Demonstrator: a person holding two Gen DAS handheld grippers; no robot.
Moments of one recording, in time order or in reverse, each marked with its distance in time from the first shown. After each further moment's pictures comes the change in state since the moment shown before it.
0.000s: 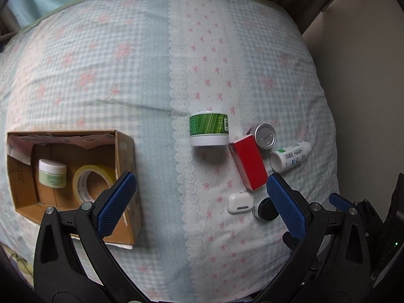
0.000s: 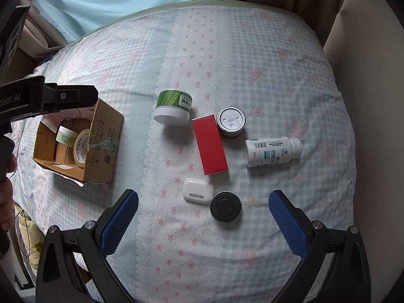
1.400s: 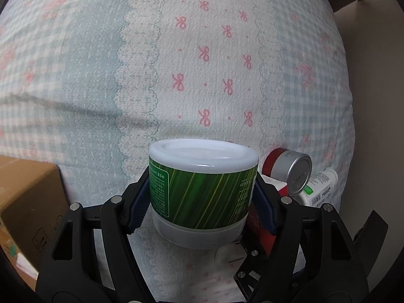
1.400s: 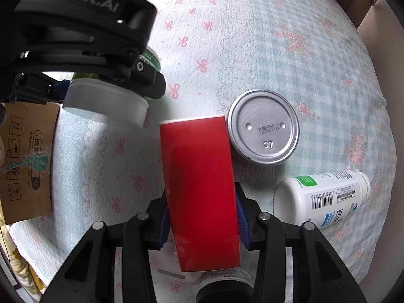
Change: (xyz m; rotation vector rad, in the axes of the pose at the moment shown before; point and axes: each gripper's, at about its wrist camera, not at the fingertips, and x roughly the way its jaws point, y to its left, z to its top) left arm 0.165 0.000 0.058 -0.080 0.198 -0.093; right arm 0.155 0.015 0.036 -0.045 0.101 -0.058
